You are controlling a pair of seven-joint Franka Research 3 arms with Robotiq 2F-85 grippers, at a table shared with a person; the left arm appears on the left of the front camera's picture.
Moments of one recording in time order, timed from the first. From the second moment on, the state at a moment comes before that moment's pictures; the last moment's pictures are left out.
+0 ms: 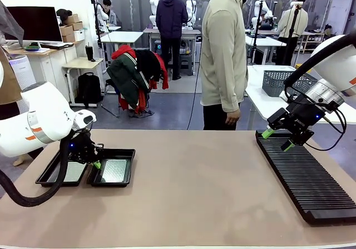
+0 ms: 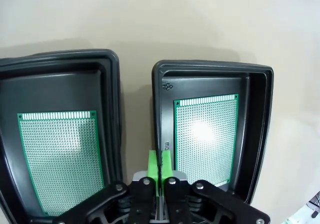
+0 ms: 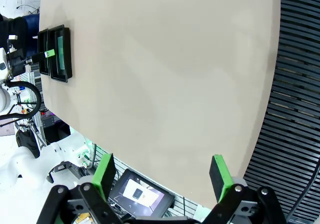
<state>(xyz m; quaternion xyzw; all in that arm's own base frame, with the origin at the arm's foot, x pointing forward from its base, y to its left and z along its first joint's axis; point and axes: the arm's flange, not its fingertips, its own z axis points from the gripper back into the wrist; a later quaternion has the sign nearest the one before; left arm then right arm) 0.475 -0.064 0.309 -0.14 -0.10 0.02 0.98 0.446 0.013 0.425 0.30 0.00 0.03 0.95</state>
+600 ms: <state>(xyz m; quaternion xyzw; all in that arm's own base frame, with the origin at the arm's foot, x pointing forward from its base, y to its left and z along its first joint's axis) 0.475 -0.074 0.315 -0.13 -0.10 0.01 0.99 0.446 0.013 0.425 0.30 0.00 0.03 0.95</state>
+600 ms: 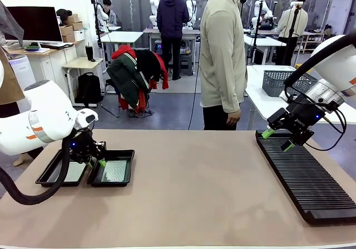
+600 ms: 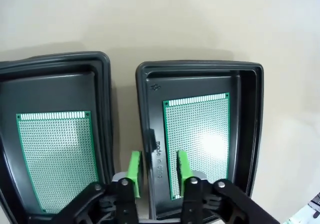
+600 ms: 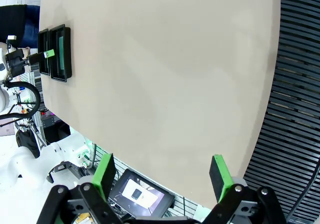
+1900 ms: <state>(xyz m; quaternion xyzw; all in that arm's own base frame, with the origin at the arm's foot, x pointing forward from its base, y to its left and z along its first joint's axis) 0.413 -0.106 0.445 -0.02 -0.11 -0.03 0.99 0.446 0.013 0.425 0.30 0.00 0.03 0.95</state>
